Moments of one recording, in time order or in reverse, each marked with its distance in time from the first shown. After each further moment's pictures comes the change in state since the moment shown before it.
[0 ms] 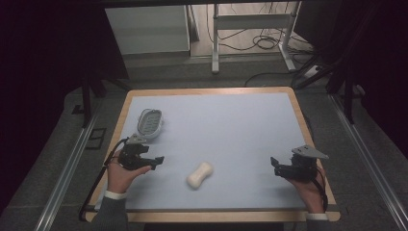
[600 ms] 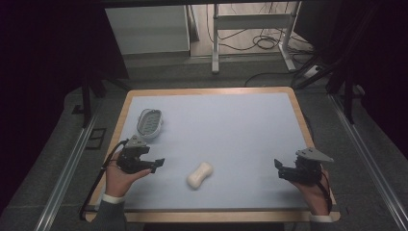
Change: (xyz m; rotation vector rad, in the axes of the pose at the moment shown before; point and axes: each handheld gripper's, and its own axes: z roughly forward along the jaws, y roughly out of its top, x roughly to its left) left arm -0.016 0.003 -0.015 -0.026 0.005 0.050; right arm -0.005 -0.005 -0.012 0.006 -0.005 -0.004
